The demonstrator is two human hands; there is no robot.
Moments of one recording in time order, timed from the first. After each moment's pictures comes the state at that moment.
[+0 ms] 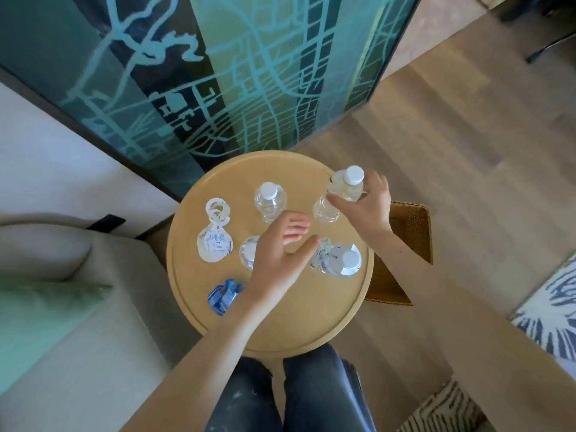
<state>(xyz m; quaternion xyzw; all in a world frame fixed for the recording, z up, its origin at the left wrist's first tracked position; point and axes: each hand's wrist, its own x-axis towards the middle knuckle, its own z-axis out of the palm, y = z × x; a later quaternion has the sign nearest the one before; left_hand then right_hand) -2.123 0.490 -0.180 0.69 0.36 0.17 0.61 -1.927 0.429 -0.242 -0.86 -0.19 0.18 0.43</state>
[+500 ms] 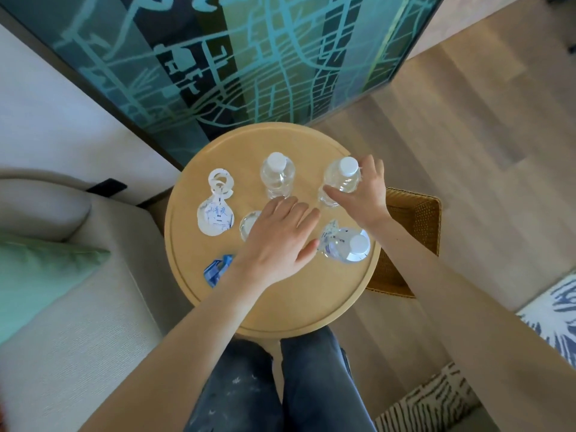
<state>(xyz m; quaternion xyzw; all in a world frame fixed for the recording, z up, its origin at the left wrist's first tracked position) -2.134 0.503 -0.223 0.98 0.14 0.05 0.10 -1.934 0.434 -0.275 -0.86 -0.28 0.23 0.36</state>
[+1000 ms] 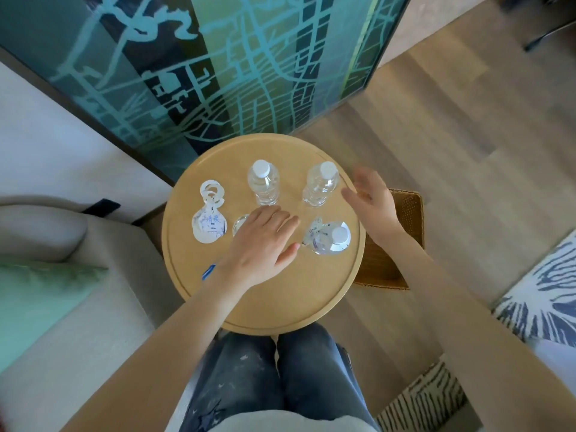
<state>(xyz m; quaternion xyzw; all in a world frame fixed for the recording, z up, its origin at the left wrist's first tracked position) -2.151 0.505 -0.207 0.99 0.11 0.01 0.13 -1.937 0.377 -0.222 -0.82 -0.20 0.29 0.44</state>
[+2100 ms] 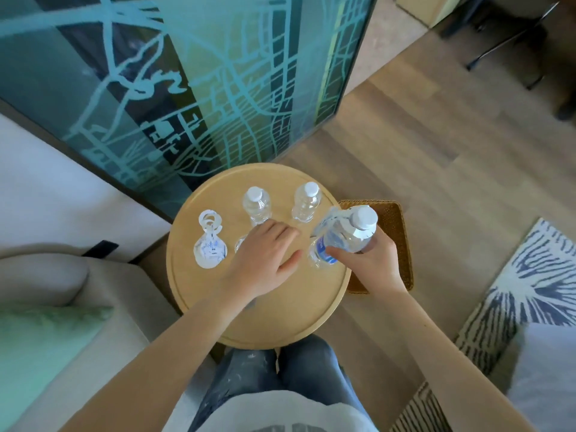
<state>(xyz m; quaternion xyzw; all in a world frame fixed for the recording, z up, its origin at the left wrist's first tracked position) -2.154 0.499 -0.140 0.97 0.09 0.06 0.23 -2.025 0.319 -0.141 -0.81 -0.14 0.24 0.52</state>
